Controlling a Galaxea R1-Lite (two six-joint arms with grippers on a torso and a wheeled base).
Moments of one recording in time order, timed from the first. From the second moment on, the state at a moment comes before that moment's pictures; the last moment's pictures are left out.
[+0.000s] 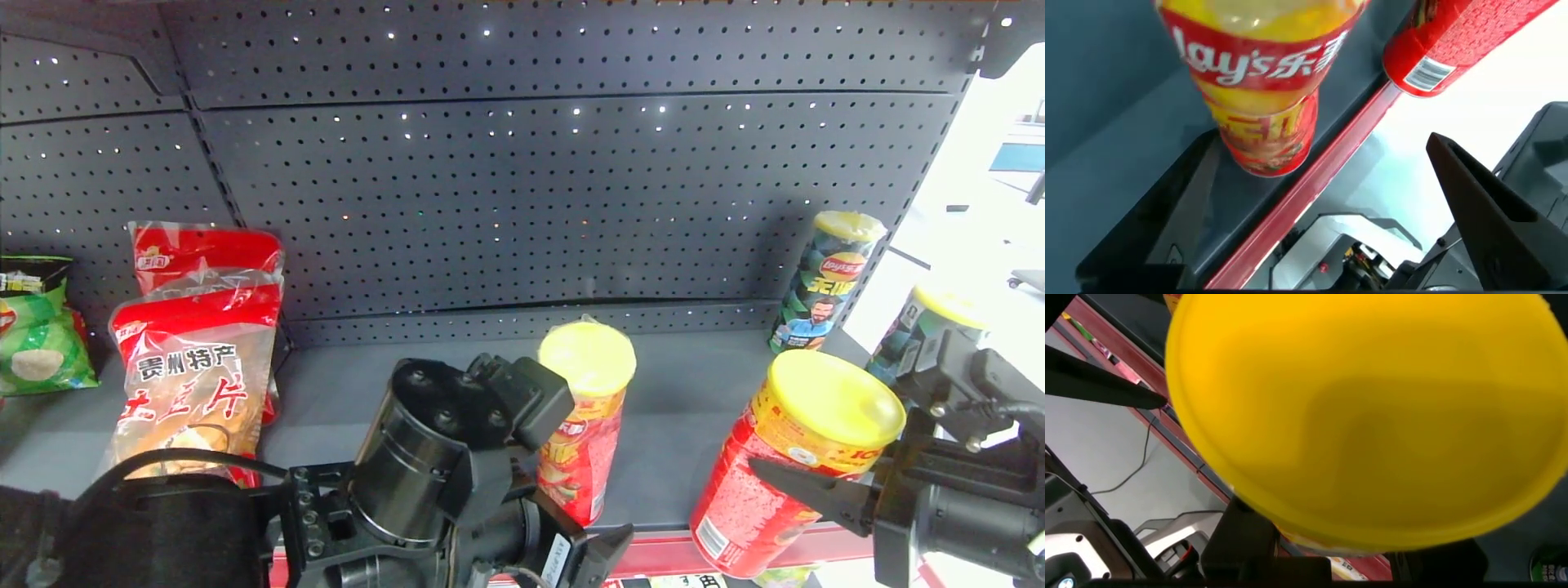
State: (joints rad) left arm -0.98 1.73 -0.75 -0.44 0.08 -0.17; right arm 0.60 1.20 -0.45 -0.36 0.09 -0.16
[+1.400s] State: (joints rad) left arm -1.01 1.77 -0.77 -0.44 0.08 -0.19; right arm 0.60 1.20 -0.44 -0.36 0.09 -0.16
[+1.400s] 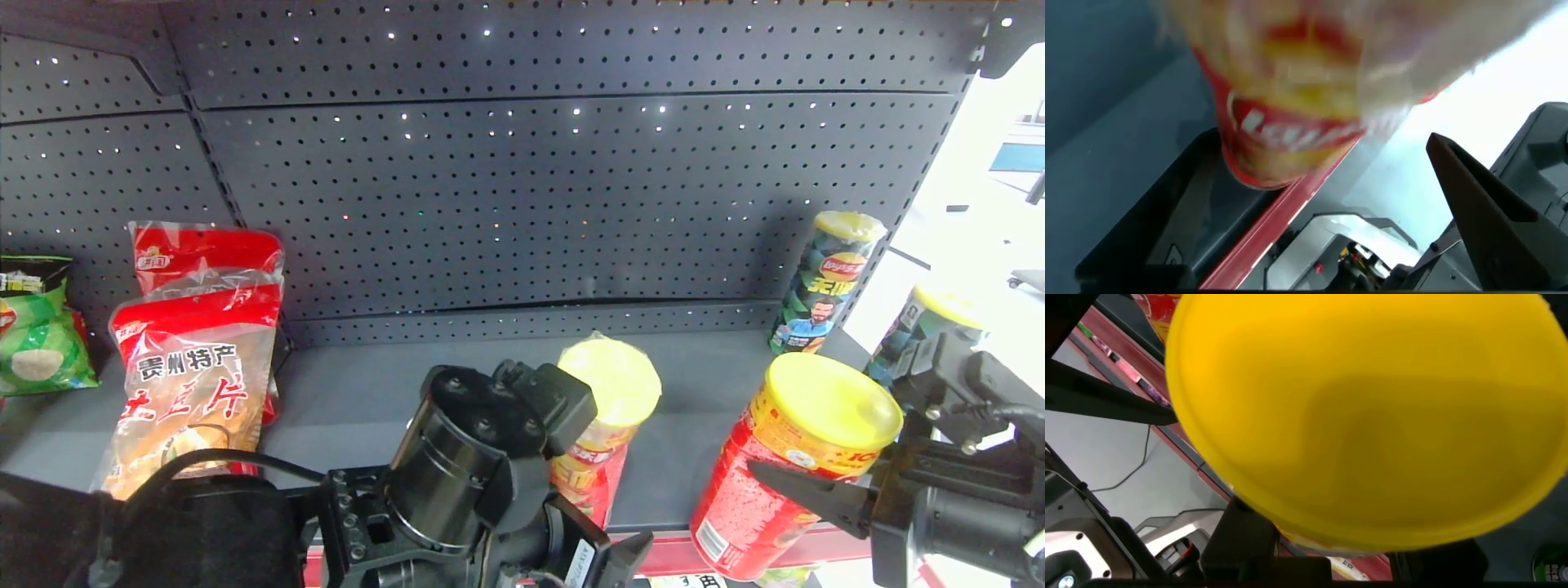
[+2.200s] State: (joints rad) left arm -0.93 1.72 -0.72 -0.44 0.09 -0.18; right arm 0.59 1.19 -0.44 -0.36 0.09 -0.16
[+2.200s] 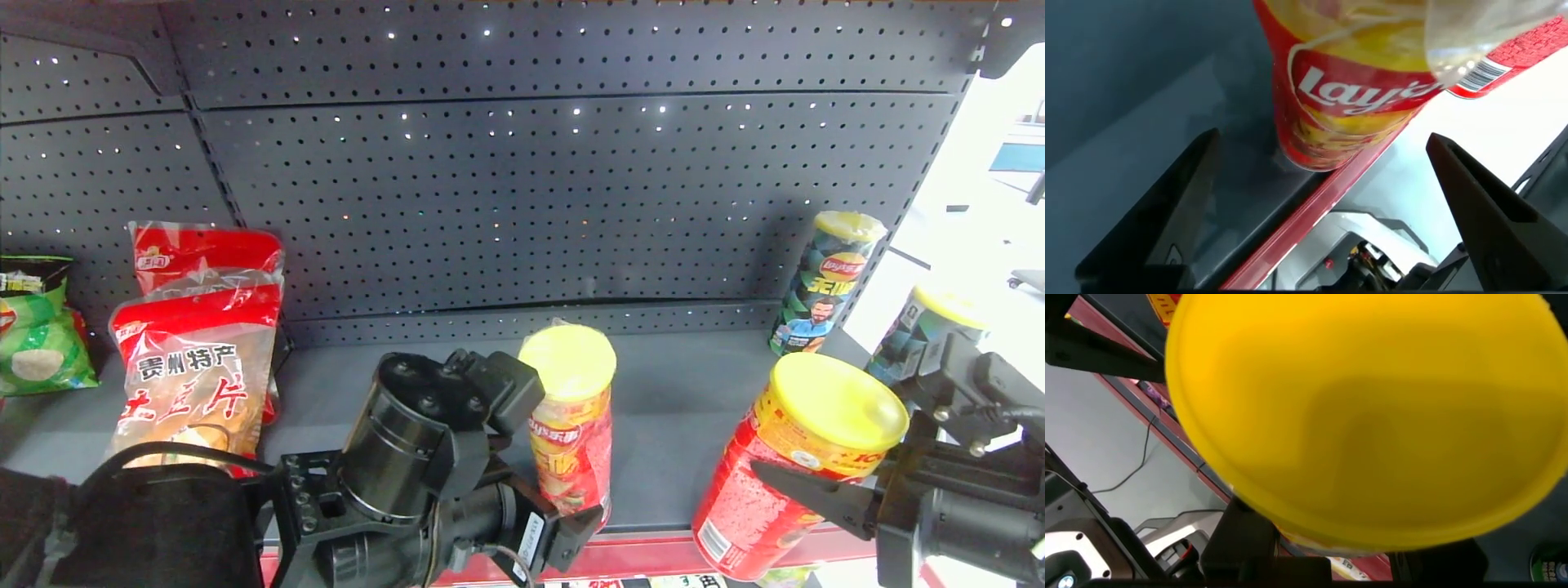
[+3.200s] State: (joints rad) left arm -0.92 1.72 -0.80 -0.44 0.10 -0.18; right arm 0.59 1.18 -0.42 -0.37 0.09 -0.16
